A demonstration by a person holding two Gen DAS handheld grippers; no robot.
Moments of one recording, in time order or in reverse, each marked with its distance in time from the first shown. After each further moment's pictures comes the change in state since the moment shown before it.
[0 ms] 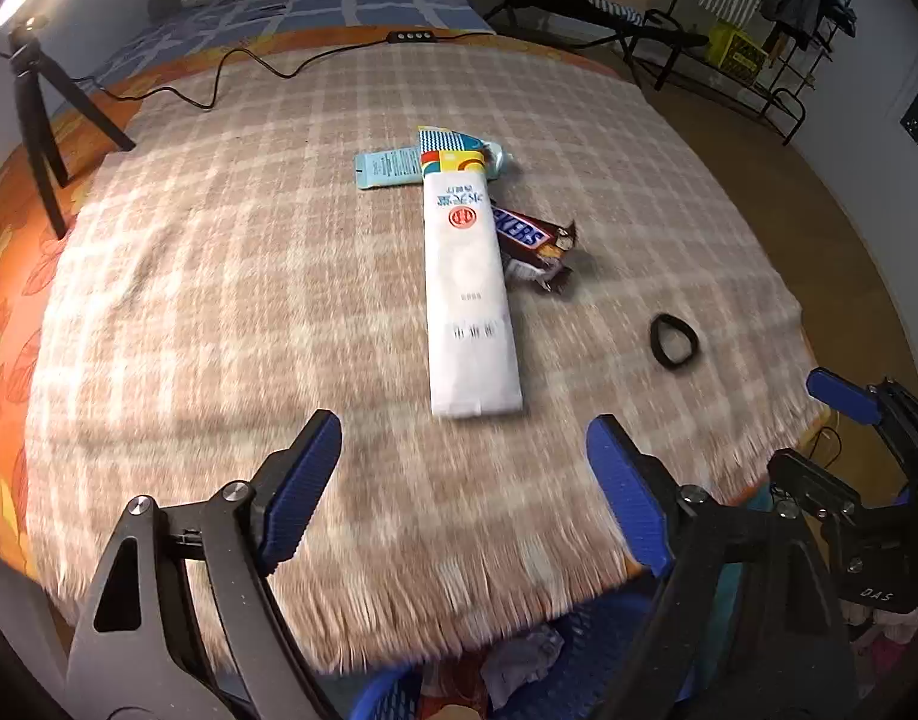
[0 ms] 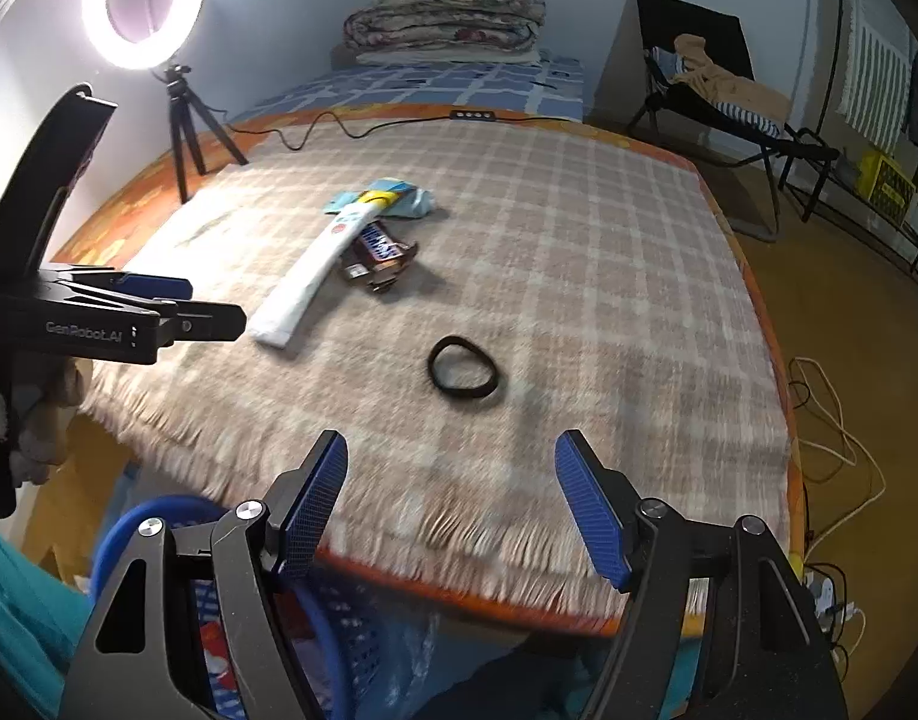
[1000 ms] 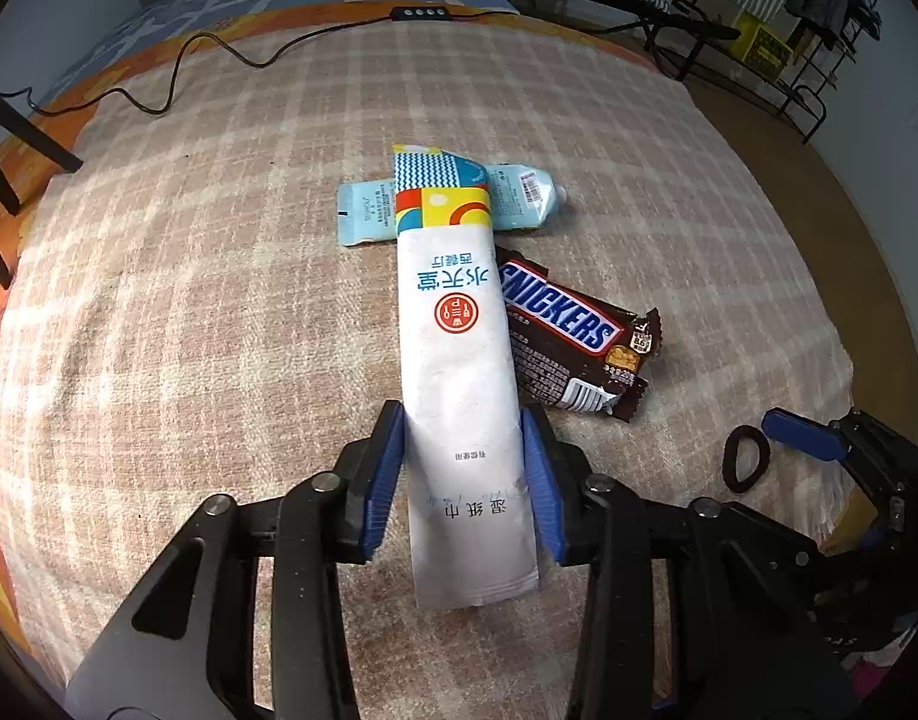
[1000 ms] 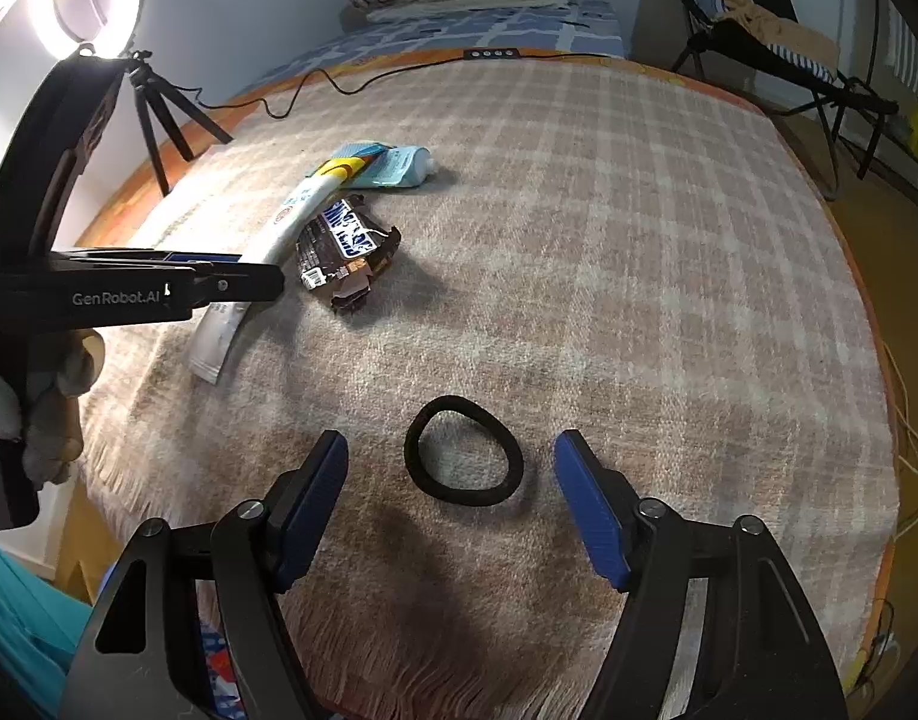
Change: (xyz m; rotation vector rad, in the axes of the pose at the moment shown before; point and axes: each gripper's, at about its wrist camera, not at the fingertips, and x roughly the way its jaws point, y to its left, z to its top) left arm 0.072 0.009 0.069 -0.022 0.043 0.011; right arm 0.085 -0.017 0.031 0.043 0.115 0.135
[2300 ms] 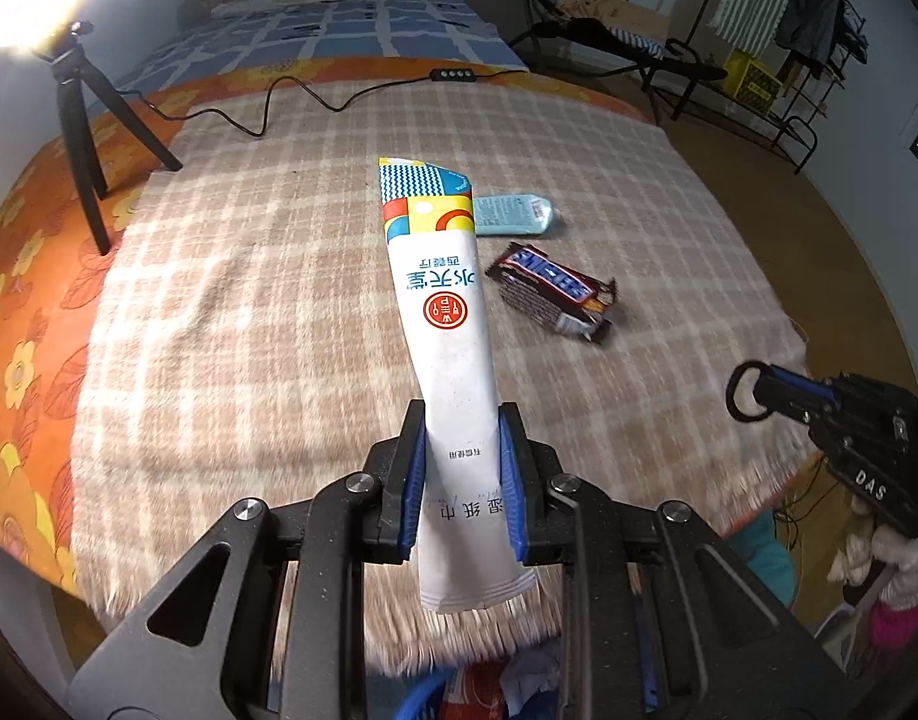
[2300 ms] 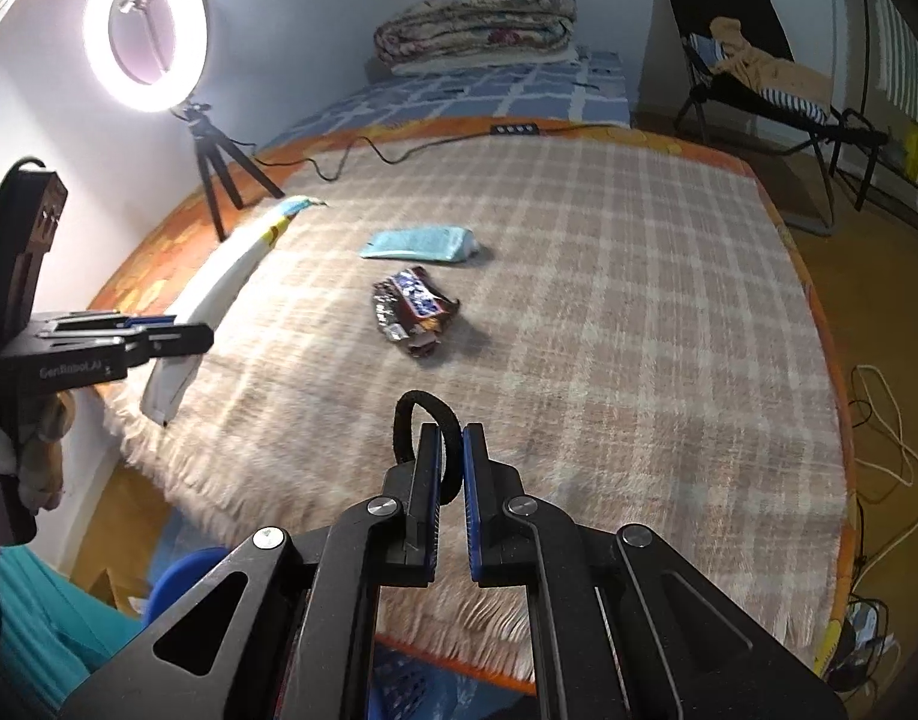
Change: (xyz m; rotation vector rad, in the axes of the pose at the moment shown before) left arm -0.110 0.028 -0.069 -0.004 -0.110 0.010; right arm -0.076 0.024 -0.006 -0.016 -0.129 0.033
